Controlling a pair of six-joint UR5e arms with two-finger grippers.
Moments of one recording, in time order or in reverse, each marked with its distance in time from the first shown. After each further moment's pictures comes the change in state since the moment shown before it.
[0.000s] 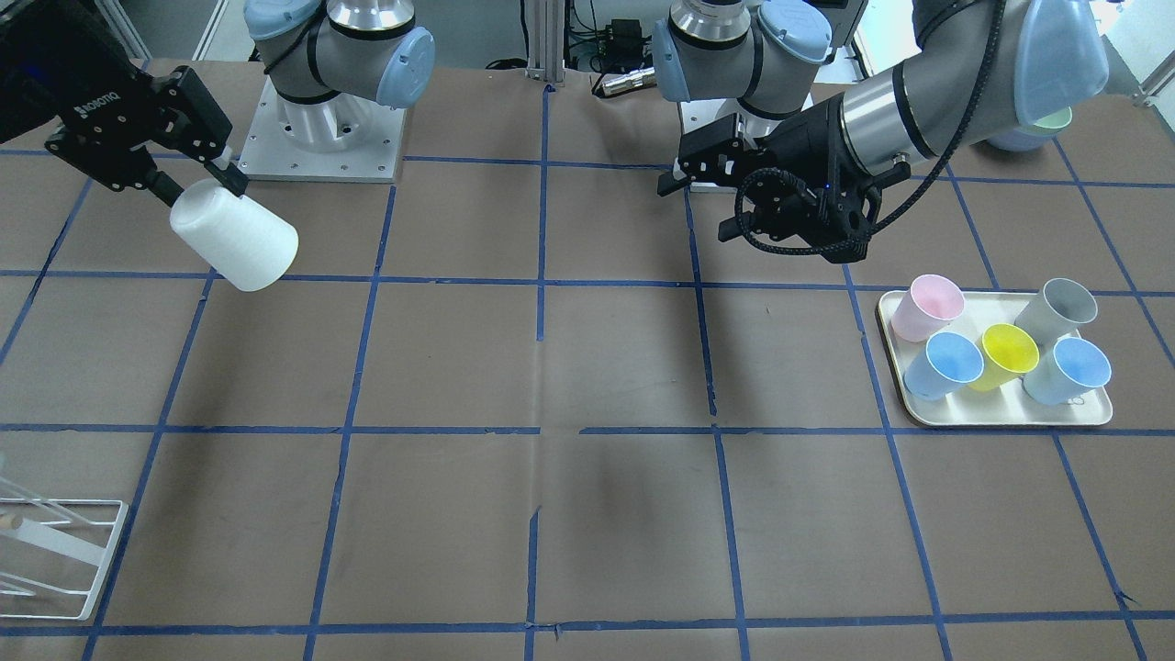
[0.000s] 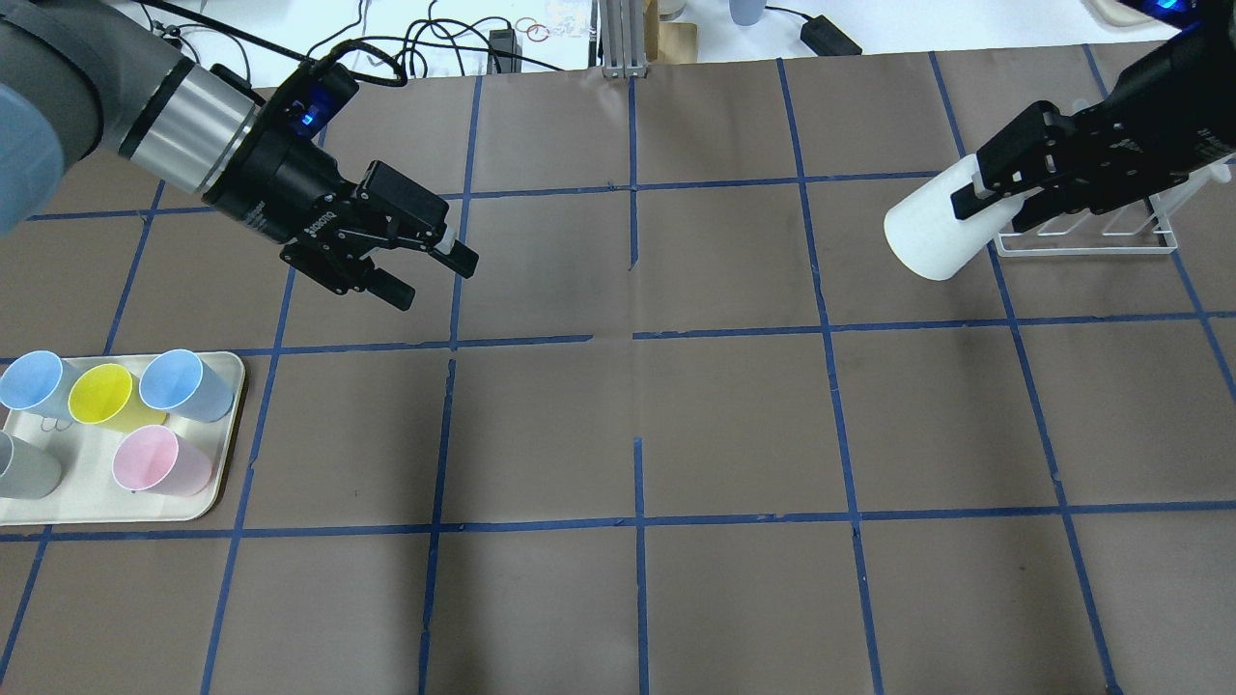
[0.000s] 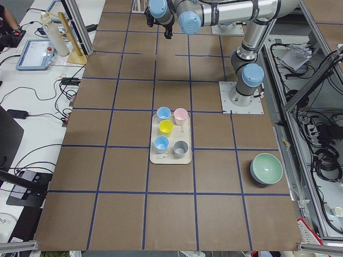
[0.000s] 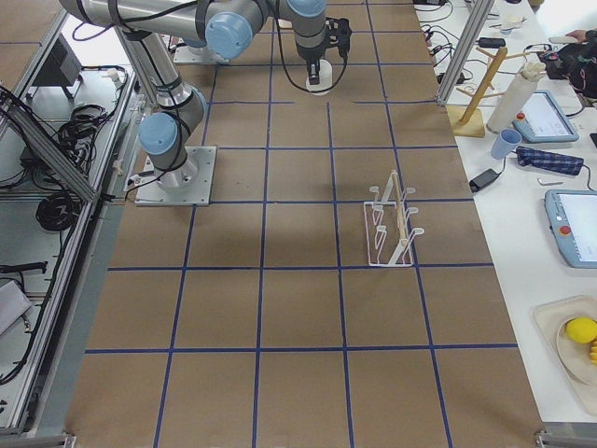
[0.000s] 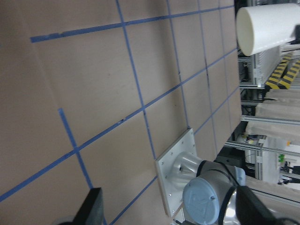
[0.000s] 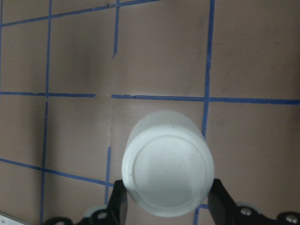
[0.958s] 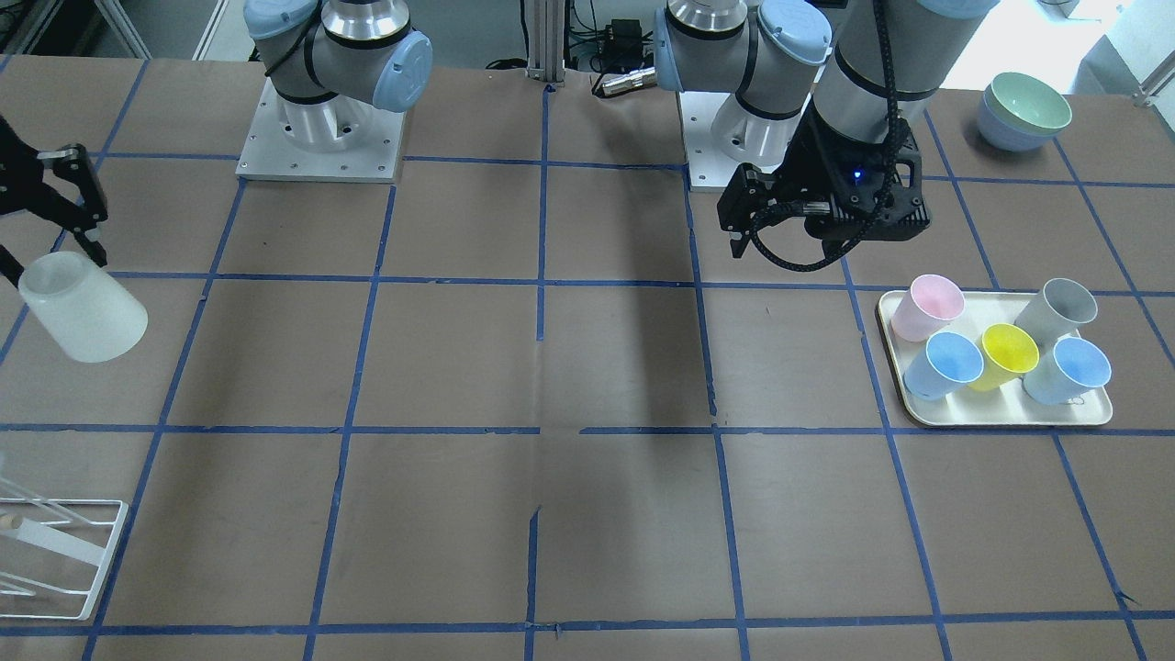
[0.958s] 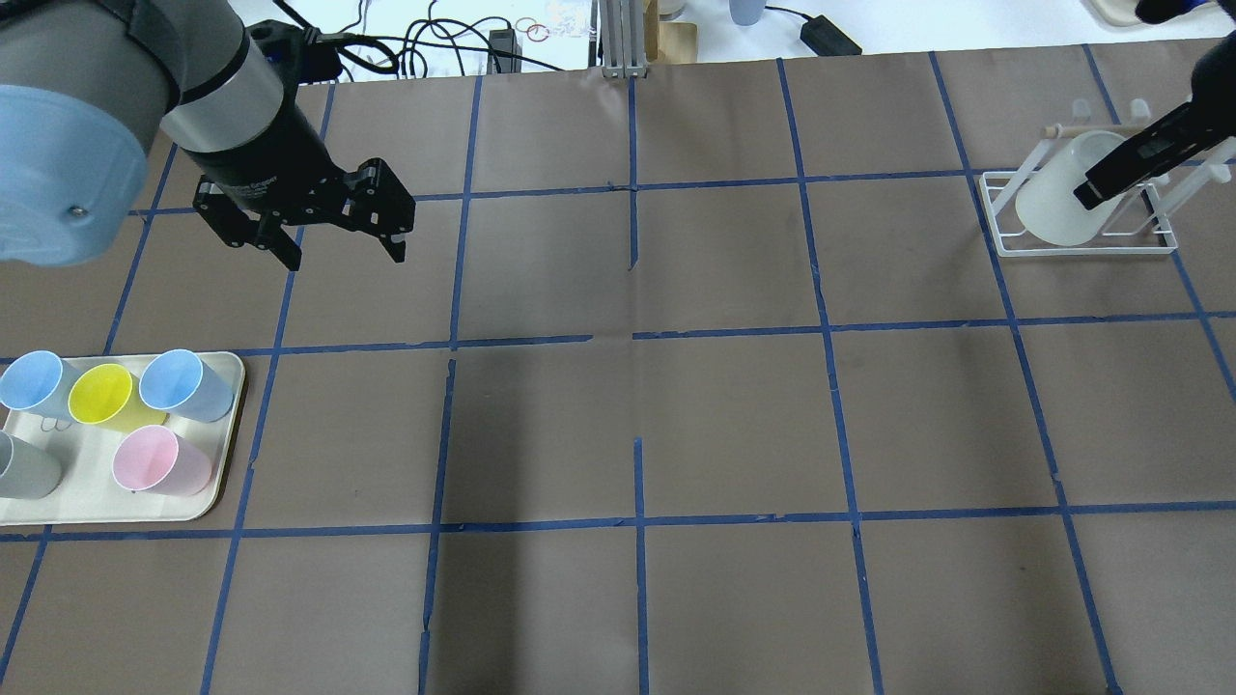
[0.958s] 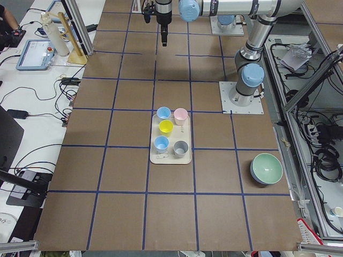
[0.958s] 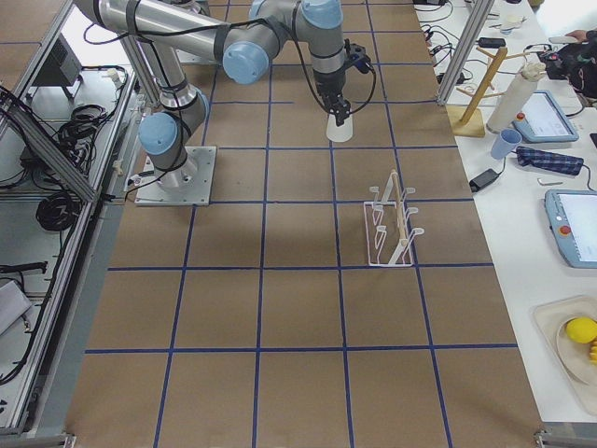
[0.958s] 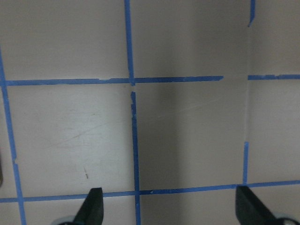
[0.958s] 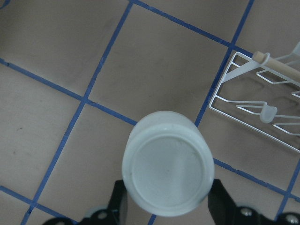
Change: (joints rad) left arm -0.125 -0.004 0.061 0.226 0.543 -0.335; right arm -0.083 0.112 0.007 -0.272 -0.245 -0.394
